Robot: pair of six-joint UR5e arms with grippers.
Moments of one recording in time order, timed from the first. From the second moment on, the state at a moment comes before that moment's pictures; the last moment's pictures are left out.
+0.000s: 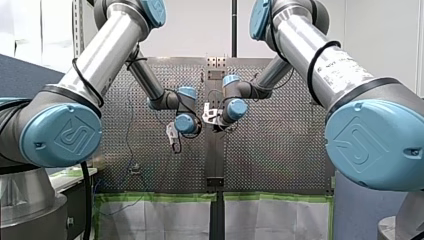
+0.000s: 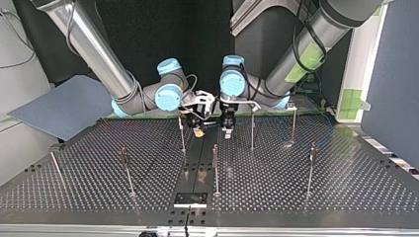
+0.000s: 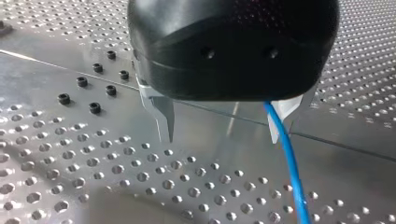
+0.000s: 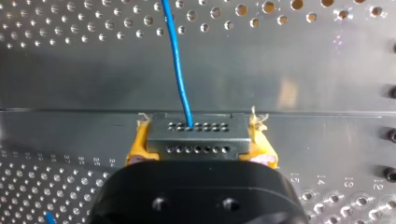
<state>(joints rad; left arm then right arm) -0.37 -2.16 -1.65 -2.55 -1.84 -1.85 2.25 -0.79 1.16 -0.08 1.55 1.72</state>
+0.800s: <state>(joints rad) -0.36 -2.16 -1.65 -2.61 -1.85 -1.84 2.25 -0.80 1.16 -0.06 1.55 1.72</state>
